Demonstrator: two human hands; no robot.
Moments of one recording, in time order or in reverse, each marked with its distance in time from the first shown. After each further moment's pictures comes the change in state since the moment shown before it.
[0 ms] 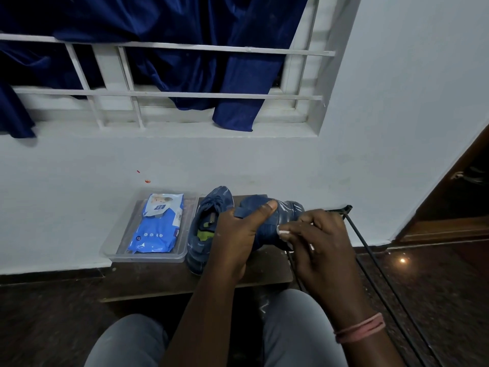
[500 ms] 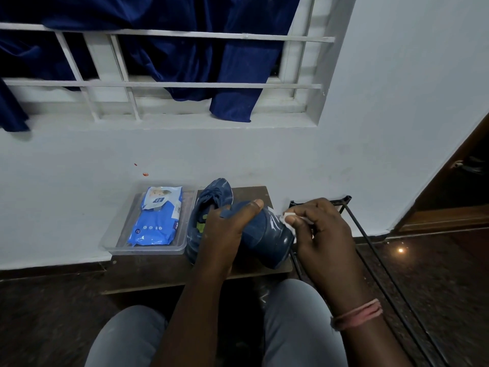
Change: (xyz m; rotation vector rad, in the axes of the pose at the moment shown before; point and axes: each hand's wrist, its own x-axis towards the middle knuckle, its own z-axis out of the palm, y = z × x) left_hand 0.005 -0.013 -0.025 0.156 0.010 -0.046; right_hand 0.004 0.000 0.003 0.150 -0.062 0.271
